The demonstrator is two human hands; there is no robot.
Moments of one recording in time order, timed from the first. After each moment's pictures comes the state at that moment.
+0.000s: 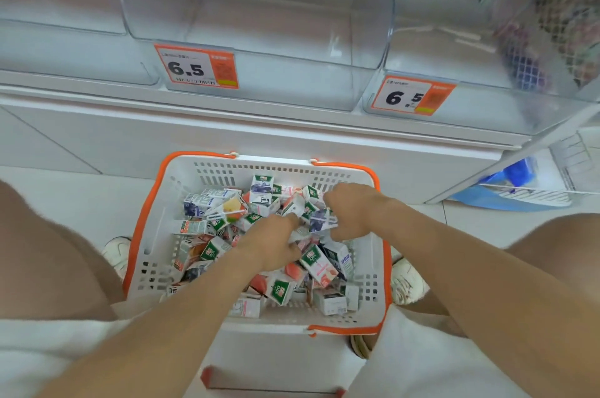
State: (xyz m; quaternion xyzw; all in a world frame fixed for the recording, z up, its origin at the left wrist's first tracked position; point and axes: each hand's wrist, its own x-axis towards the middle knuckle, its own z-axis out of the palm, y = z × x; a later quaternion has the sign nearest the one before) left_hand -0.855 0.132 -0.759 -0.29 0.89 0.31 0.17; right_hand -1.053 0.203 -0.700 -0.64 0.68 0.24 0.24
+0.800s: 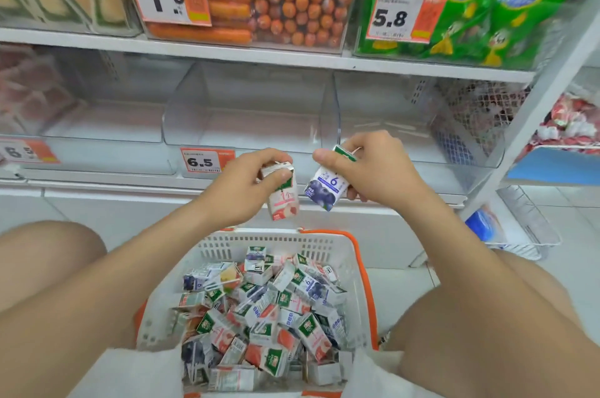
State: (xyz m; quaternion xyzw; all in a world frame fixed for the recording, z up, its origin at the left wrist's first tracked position) left_hand -0.866 0.070 -0.531 -0.23 0.88 0.37 -0.20; right_hand -1.047 0.227 -0.474 -0.44 0.82 -0.34 0.13
